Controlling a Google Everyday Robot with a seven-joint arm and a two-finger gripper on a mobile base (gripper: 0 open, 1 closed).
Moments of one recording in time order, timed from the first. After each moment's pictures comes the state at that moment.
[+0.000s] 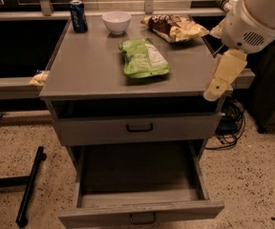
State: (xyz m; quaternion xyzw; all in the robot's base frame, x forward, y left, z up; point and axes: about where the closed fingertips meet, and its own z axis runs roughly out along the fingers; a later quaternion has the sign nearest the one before) arm 0.535 -0.182 0.968 -0.60 0.77 -0.01 0.23
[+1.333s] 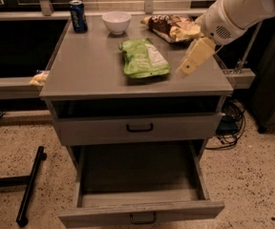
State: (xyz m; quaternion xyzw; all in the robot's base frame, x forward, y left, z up) arm 0.627 -0.154 0.962 -0.54 0.77 0.04 0.34
